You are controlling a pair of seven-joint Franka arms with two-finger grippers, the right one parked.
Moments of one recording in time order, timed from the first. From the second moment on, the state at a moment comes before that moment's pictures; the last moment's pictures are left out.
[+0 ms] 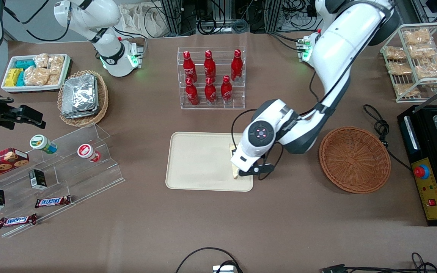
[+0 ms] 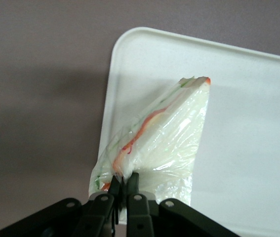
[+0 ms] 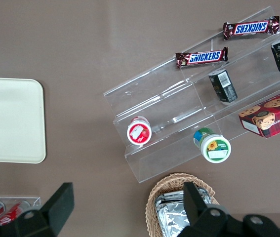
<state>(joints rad) -0.24 0.78 -0.53 -1.43 0.30 2.03 -0.92</state>
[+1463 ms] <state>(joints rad) -0.12 0.58 -0.54 -1.52 0.33 1.93 -0.89</state>
